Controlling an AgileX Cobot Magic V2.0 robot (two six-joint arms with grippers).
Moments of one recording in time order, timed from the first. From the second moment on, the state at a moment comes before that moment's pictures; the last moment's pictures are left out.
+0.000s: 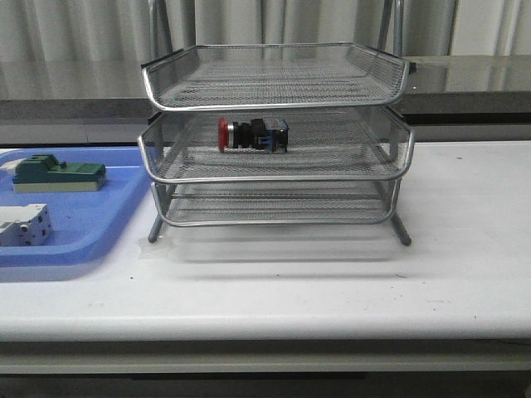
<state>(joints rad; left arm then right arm) -0.01 0.45 -0.38 -0.35 0.06 0.46 0.01 -0.01 0.03 0.07 0.13 0.02</state>
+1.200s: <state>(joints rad) -0.01 0.13 -0.15 0.09 0.07 -0.06 0.01 -0.01 0.03 0.07 0.13 0.02</state>
